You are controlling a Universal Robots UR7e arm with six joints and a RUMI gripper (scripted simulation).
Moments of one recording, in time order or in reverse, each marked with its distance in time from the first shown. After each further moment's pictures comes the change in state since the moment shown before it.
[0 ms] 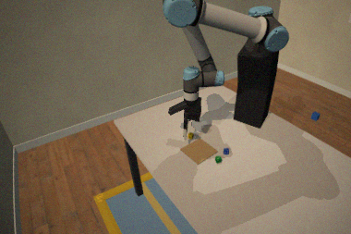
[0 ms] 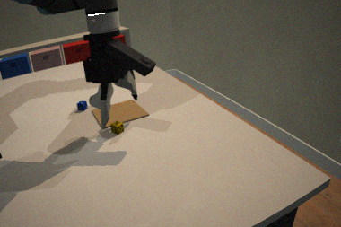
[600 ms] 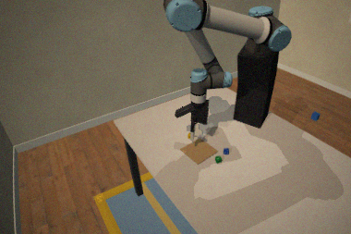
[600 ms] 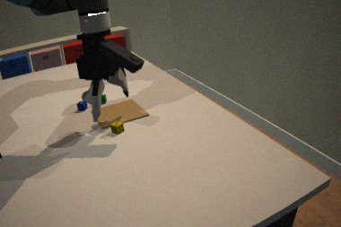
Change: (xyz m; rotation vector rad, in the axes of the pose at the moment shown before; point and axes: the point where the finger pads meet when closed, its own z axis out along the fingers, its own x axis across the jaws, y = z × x) arm -0.018 0.039 0.000 -0.001 0.000 0.000
